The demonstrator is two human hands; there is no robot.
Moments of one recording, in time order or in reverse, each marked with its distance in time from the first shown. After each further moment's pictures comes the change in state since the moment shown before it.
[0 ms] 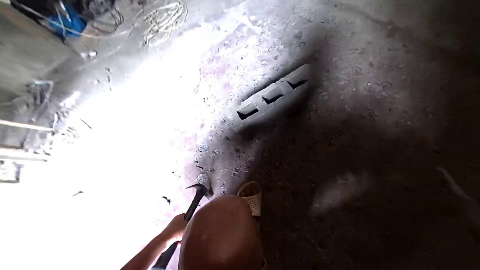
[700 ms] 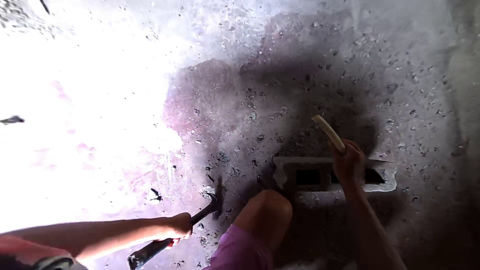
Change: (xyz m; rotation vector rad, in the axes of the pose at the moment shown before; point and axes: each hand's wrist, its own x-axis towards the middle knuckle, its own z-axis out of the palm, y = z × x) left_hand 0.107 0.055 -0.144 -0.034 -0.784 -0.137; right_hand -0.036 -0.662 0.193 -0.170 -0.152 -0.886
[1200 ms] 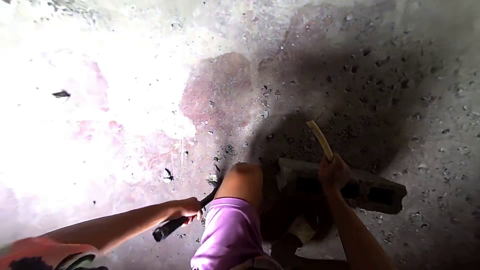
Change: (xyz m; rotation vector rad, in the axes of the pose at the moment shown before) left_hand -0.022 0.023 0.008 -0.374 -0.005 -0.033; right_hand 0.018 -0.031 0.033 -0.247 -0.232 0.276
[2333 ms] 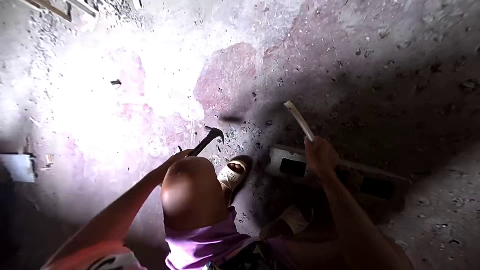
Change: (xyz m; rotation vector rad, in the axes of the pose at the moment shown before) left_hand -0.097 0.031 0.028 -0.205 0.655 0.255; right_hand 0.019 0.024 -0.025 0.151 -0.435 -0.225
